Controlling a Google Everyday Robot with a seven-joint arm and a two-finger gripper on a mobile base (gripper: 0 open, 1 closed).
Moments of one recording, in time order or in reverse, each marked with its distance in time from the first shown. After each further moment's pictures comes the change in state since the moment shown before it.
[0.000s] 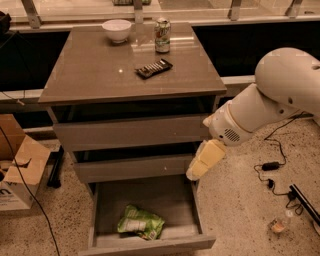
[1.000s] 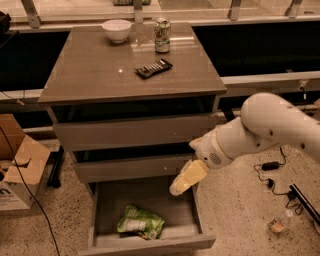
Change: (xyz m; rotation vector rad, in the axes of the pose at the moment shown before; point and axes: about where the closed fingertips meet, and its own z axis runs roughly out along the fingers) arm 0.012 0.013 0.080 -0.105 -0.139 0.096
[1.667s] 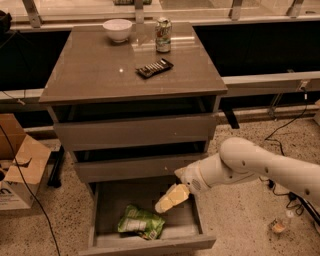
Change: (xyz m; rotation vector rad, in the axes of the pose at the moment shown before) arm 0.053 -0.009 0.120 -0.140 -0.113 0.157
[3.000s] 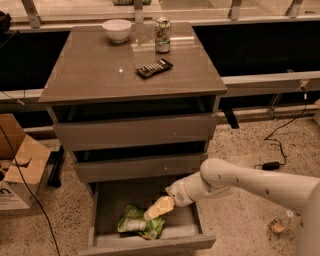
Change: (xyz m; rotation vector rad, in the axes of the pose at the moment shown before) arm 0.057 -0.043 0.106 -0.064 0.008 0.160
